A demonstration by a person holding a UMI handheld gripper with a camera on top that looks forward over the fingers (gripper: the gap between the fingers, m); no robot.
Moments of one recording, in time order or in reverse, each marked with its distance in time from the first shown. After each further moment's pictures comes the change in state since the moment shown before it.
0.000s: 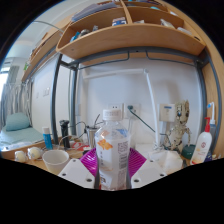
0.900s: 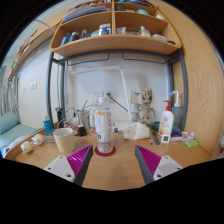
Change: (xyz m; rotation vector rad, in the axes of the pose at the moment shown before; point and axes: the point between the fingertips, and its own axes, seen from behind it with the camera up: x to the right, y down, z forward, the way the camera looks) arm 0.009 0.041 -0.170 -0.147 0.251 0.053
